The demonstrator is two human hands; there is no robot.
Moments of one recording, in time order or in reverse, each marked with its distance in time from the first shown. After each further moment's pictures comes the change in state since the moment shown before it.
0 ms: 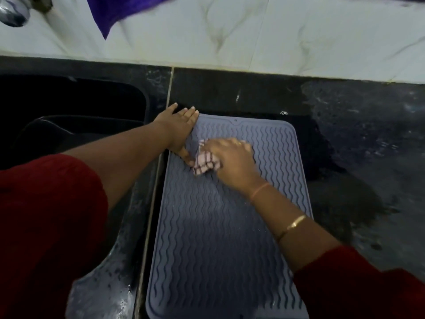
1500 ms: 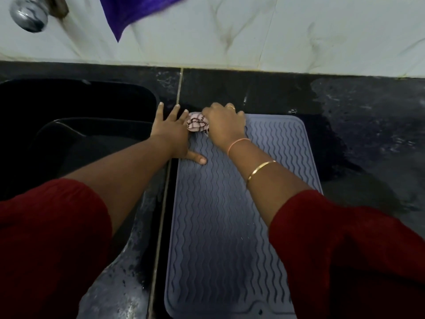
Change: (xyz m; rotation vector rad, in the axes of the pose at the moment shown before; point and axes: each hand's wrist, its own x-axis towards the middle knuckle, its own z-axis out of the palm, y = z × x) left_hand -0.029 0.004 0.018 -0.090 0.057 -0.207; right_hand 0.086 -0.024 -0.002 -0.188 0.063 0.119
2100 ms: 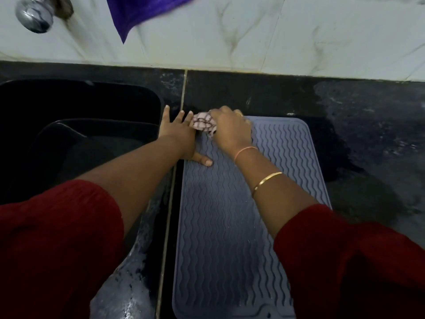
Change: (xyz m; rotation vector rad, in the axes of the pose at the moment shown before) left_hand -0.002 0.003 -0.010 -0.013 -0.084 -0.024; right_hand -0.010 -0.005 -0.002 0.076 0.017 0.087
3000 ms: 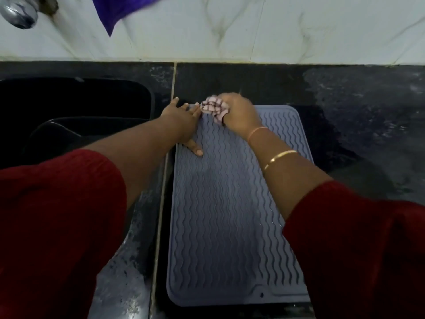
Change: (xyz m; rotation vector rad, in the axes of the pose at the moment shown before) left_hand 0.012 0.014 -0.019 0.180 -0.059 0.152; right_hand -0.004 0.038 -0.019 0.215 -0.008 -0.014
